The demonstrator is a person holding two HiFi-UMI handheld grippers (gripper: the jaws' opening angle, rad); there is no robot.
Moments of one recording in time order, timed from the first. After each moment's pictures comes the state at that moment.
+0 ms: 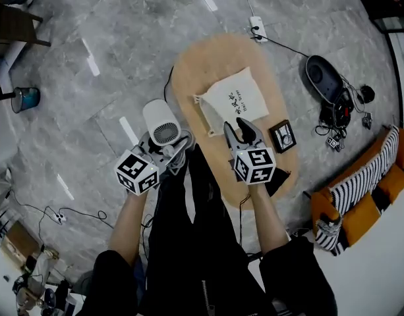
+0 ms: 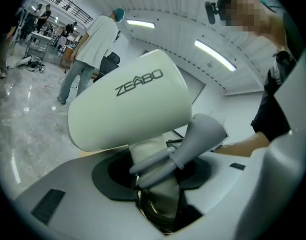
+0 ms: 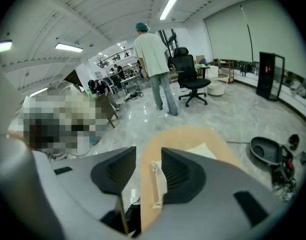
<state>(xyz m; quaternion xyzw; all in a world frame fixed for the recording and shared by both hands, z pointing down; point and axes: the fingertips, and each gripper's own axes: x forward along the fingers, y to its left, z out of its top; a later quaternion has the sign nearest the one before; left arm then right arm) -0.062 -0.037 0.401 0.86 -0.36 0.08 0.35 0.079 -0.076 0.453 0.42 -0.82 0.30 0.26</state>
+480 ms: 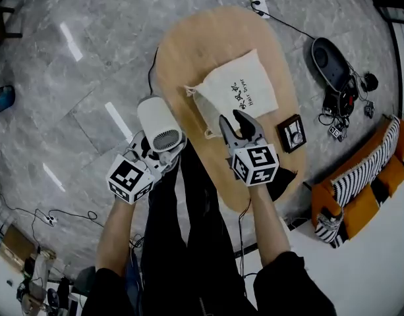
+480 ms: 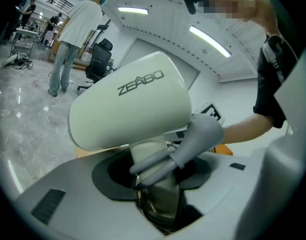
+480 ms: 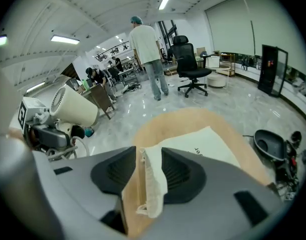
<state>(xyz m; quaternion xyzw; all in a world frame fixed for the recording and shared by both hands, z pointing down) -0.050 -0.033 0.532 0.88 -0.31 0.14 0.34 0.076 -0.086 0.576 0.41 -0.81 0.31 0.29</state>
